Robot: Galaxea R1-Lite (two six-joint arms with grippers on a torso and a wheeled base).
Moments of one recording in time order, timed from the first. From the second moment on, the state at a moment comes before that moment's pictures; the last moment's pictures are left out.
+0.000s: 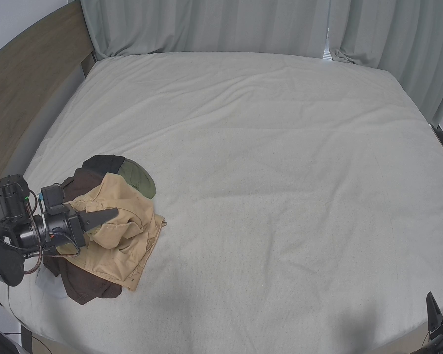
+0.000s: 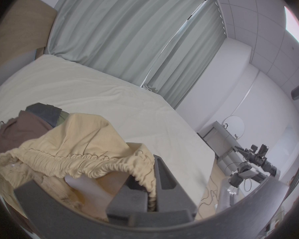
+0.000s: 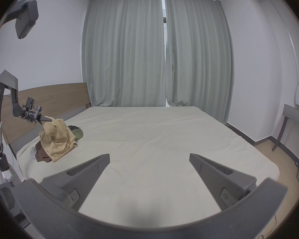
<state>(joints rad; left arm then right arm) 0.05 1.70 -0.41 -1.01 -0.87 -0.17 0.00 0.02 -0.02 0.00 0.01 0.00</state>
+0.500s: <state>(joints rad) -0.10 1.65 -0.38 -1.02 -0.80 -0.24 0.00 0.02 -0.02 0.00 0.01 0.00</state>
